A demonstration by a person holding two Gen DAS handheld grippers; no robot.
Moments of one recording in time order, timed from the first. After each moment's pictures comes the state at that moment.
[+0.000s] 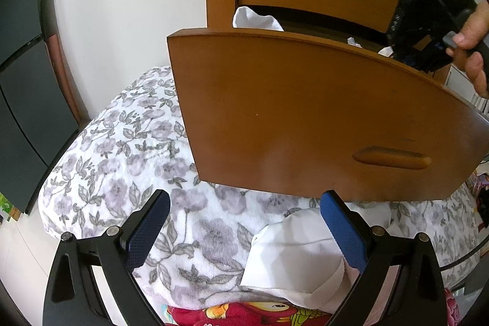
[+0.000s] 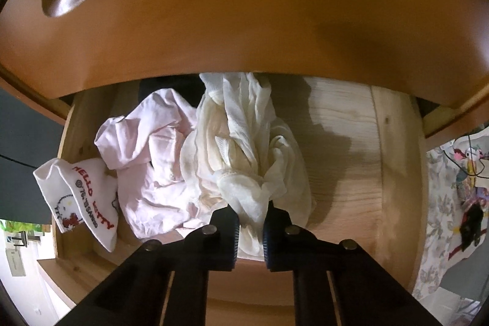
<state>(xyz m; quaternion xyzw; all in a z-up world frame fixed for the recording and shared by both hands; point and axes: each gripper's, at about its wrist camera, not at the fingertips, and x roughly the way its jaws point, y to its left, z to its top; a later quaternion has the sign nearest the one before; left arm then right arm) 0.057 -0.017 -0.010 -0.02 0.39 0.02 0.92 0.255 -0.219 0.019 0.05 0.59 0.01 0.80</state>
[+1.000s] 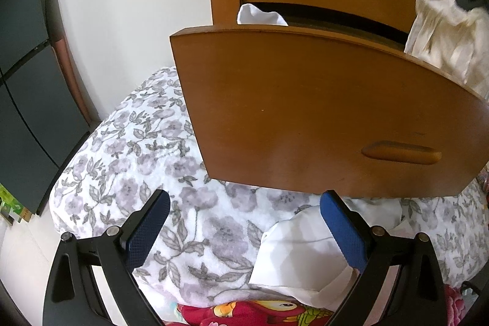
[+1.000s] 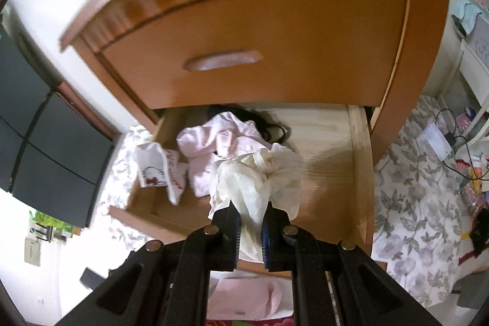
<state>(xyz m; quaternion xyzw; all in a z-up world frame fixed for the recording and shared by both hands) 0.055 -0.023 -0.009 0.00 0.39 0.05 0.92 0.129 -0.240 0.125 0.09 0.49 0.10 0.86</state>
